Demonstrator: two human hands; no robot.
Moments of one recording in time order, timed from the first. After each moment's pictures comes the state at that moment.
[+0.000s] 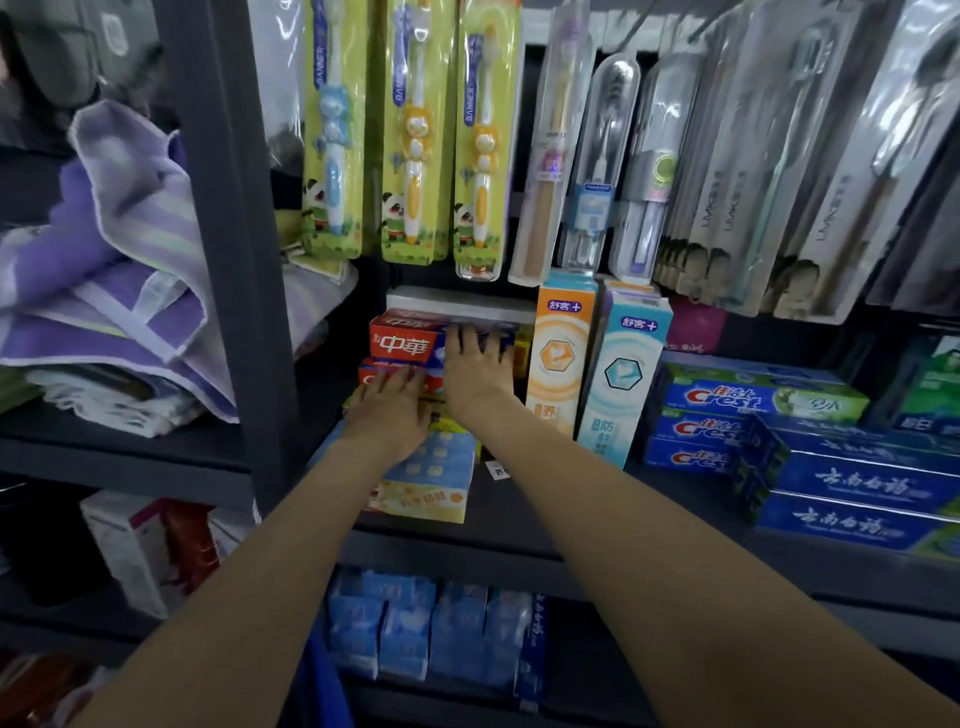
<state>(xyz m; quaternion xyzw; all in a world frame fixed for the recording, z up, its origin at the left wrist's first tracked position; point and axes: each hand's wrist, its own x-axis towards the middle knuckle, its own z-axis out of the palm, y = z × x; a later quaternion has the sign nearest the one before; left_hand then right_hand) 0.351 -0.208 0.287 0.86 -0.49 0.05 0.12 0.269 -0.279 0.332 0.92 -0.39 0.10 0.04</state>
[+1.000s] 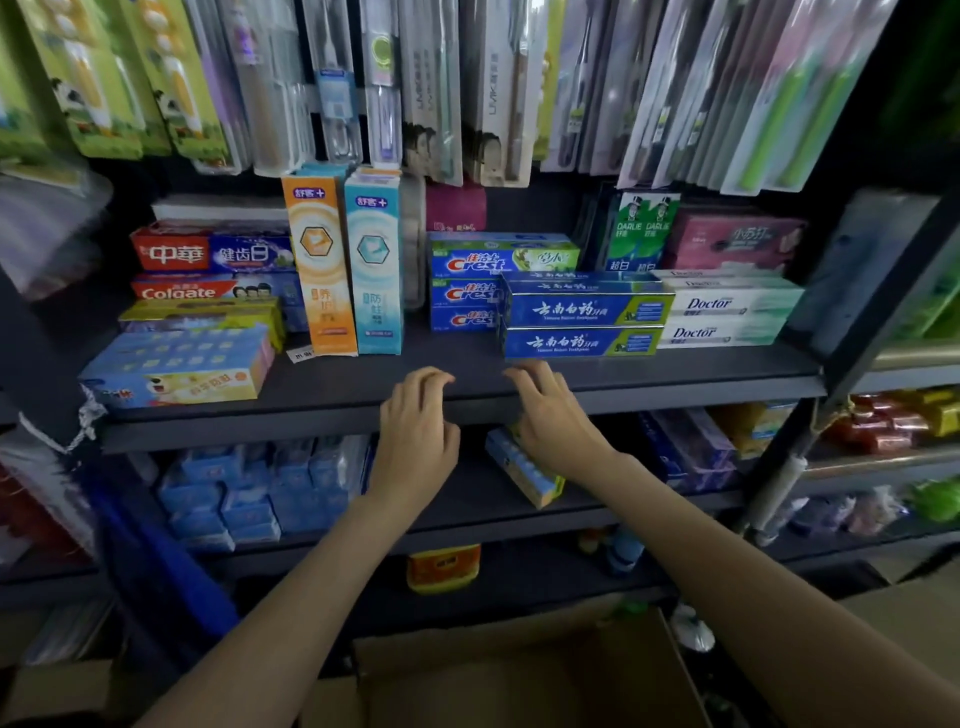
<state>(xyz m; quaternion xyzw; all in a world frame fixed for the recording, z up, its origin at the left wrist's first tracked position) 0.064 -0.178 0.229 0.68 -0.63 0.09 0.37 -0.087 -0.261 0.245 0.90 -0.39 0.18 -0.02</state>
